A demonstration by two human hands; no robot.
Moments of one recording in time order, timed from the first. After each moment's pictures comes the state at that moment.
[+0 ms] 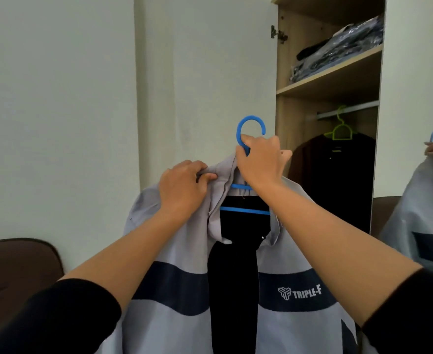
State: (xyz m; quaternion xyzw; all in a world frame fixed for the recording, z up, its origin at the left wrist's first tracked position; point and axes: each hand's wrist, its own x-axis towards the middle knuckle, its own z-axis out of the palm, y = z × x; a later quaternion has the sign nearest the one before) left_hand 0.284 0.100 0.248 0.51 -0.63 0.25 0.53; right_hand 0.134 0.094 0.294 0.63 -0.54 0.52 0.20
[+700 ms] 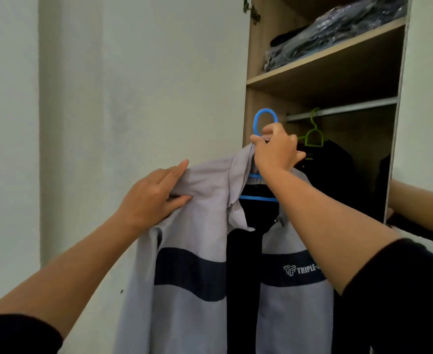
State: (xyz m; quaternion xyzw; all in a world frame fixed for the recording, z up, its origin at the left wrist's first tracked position) left_hand 0.283 -0.128 0.235 0.26 -0.76 0.36 0.47; right_hand 0.046 -0.109 0.326 0.47 -0.60 0.63 0.15
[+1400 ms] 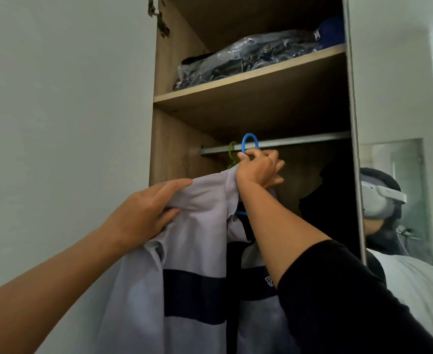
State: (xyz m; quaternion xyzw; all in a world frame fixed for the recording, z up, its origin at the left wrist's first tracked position) left_hand 0.095 -0.298 0.306 0.06 -0.82 0.26 0.51; right_hand -0.125 -0.243 0.387 0.26 -0.62 0.70 0.25
